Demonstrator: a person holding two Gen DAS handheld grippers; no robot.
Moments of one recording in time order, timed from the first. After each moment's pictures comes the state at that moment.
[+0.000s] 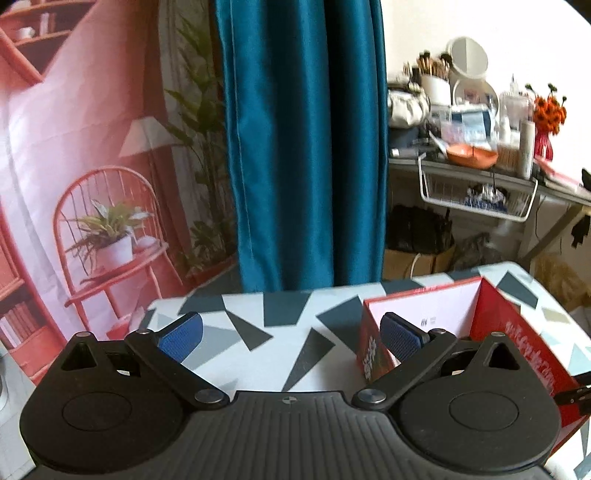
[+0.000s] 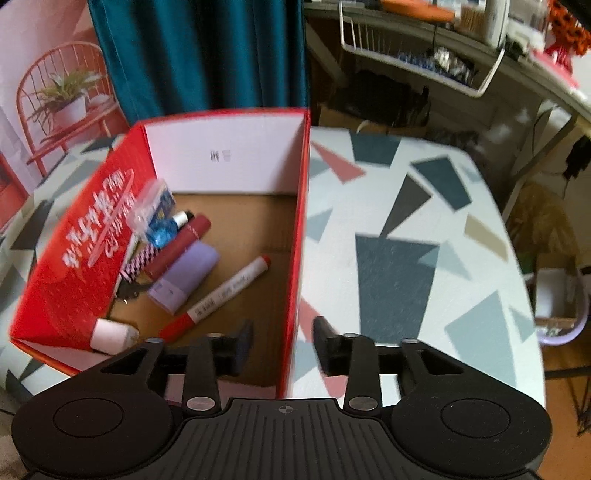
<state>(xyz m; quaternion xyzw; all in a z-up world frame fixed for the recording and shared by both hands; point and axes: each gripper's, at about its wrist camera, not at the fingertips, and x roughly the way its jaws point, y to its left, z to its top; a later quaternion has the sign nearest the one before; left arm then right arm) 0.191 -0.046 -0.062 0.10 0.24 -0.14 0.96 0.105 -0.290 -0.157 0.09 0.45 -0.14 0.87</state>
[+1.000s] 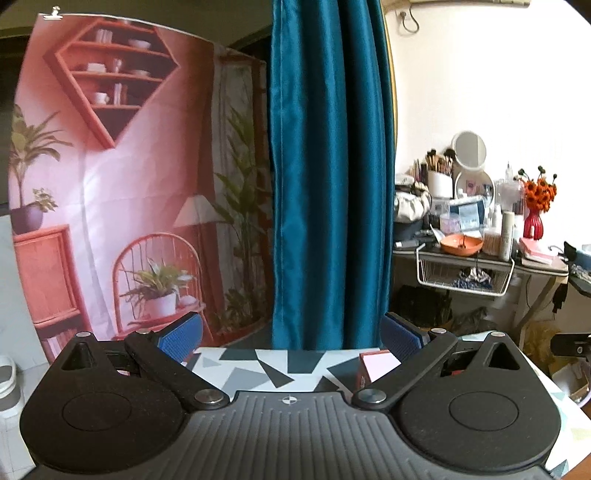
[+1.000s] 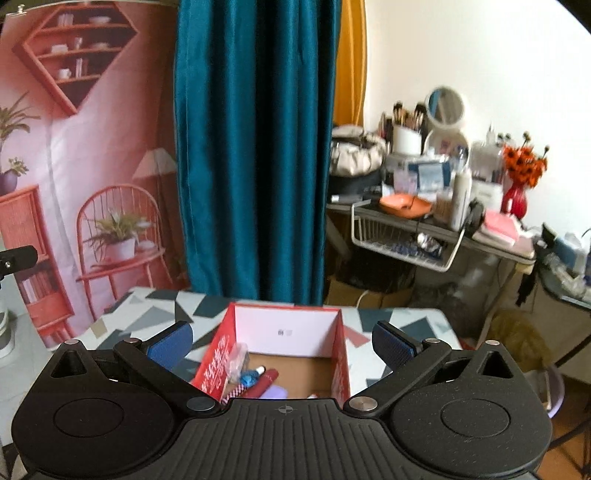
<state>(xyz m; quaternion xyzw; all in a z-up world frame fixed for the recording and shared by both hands) 0.023 -0.004 0.023 0.05 0.12 -0.10 0.99 -0.018 -0.156 0.021 0.03 0.21 -0.17 0.96</state>
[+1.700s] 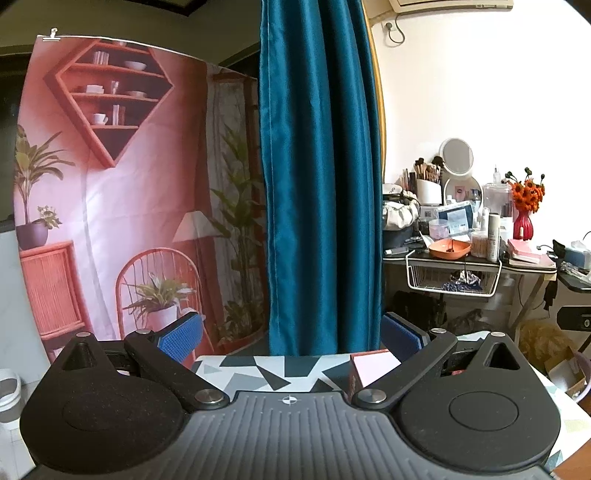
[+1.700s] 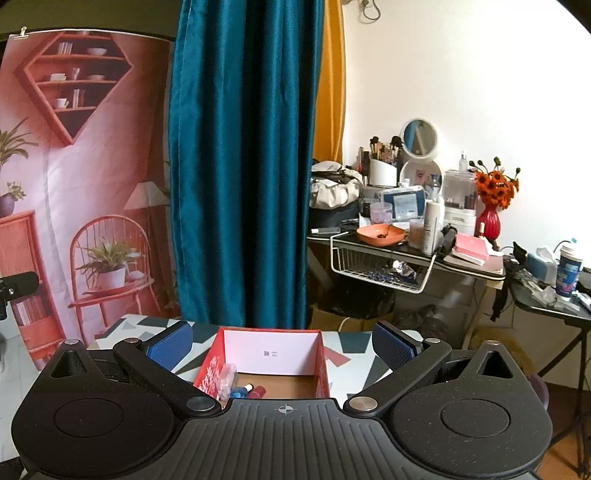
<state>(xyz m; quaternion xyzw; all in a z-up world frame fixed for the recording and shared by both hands) -0.012 -0.010 0.025 0.07 0.10 -0.11 0.99 -0.071 -0.149 0.035 0.03 0.16 -0.19 0.97</state>
